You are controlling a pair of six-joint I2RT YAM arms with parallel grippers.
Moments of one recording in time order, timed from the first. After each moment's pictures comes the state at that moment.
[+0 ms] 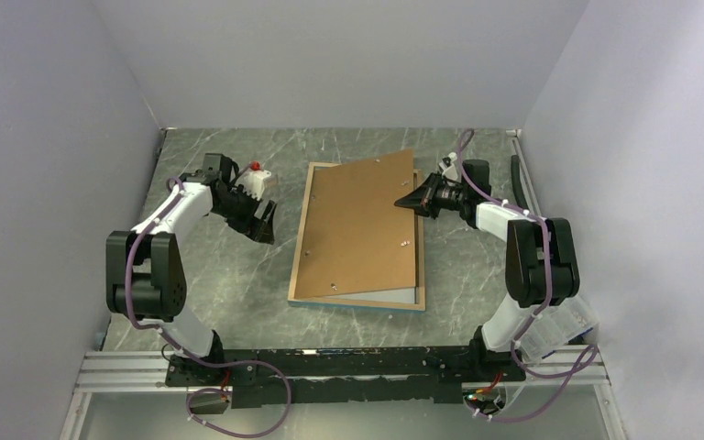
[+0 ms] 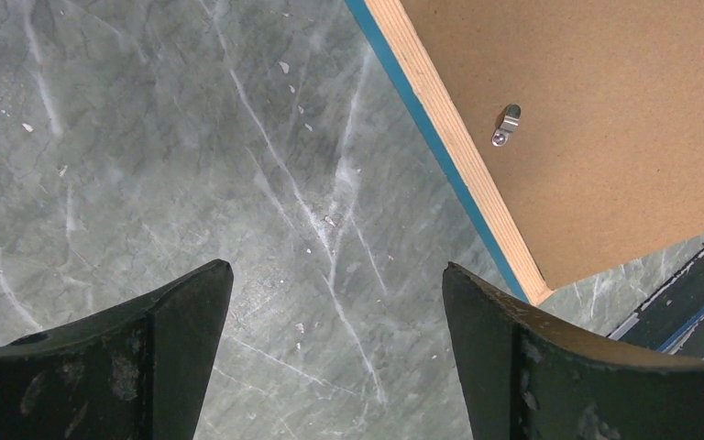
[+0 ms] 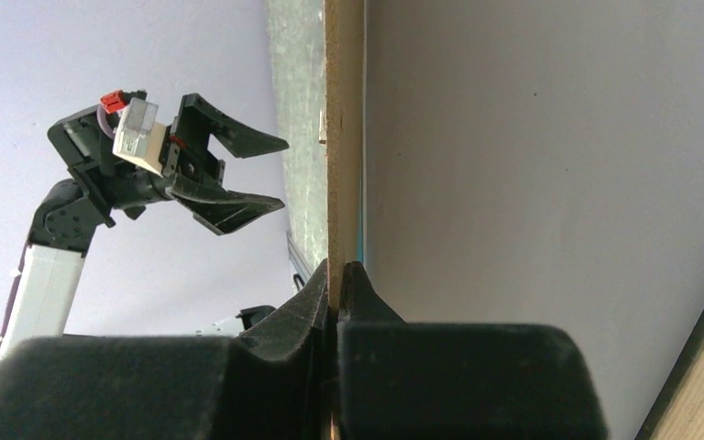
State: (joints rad) left arm -0.06 1.63 1.16 -0.77 0.52 0.46; right arm 0.05 1.70 0.92 0.16 -0.92 0.88
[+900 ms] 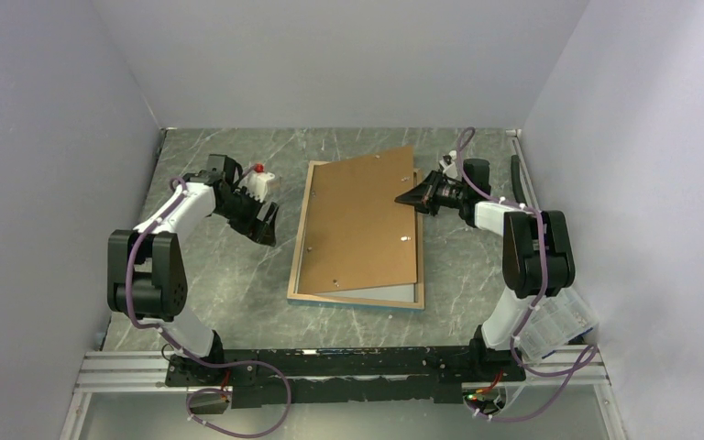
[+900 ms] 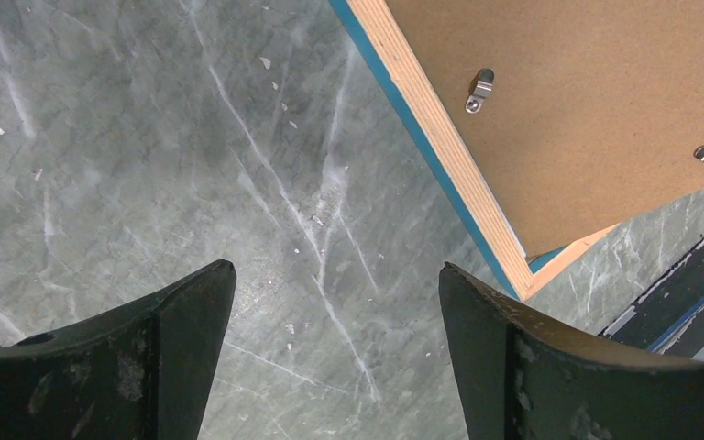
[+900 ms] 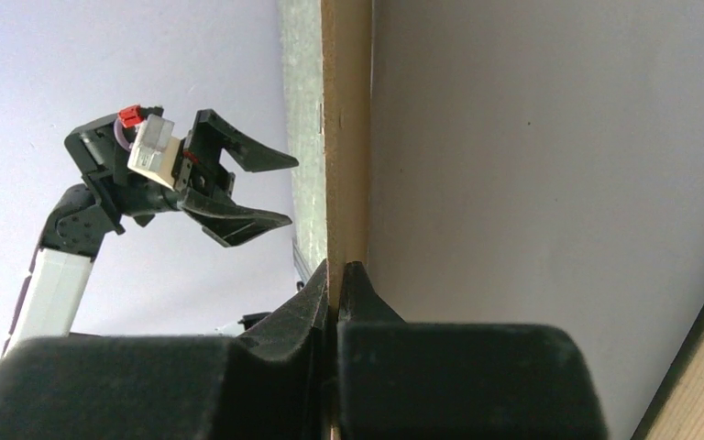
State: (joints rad) left arm -0.08 1.63 1.16 -0.78 0.51 0.46; right arm 0.04 1.77 0.93 0.27 -0.96 0.91
